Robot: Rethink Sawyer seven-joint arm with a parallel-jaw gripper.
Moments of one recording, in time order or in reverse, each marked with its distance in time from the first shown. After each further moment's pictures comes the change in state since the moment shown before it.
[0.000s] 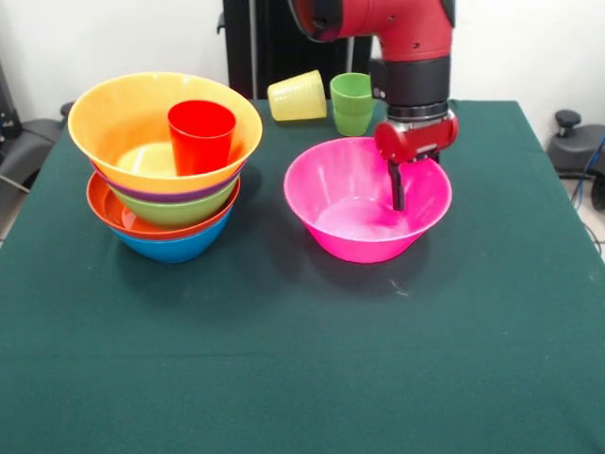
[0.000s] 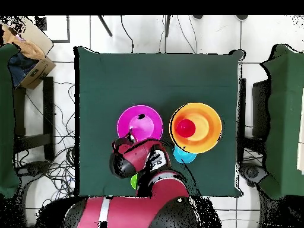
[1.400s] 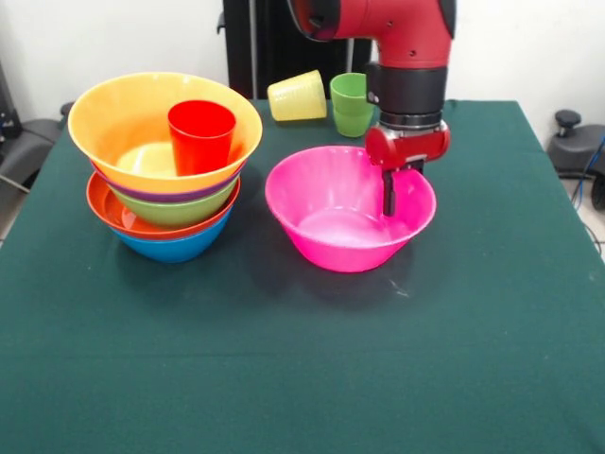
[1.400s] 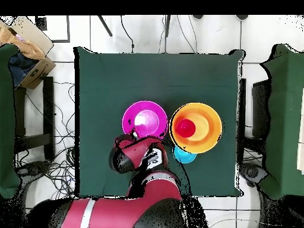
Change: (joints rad) arm 0.053 0.002 -0.057 -0.063 0.098 0.121 0.000
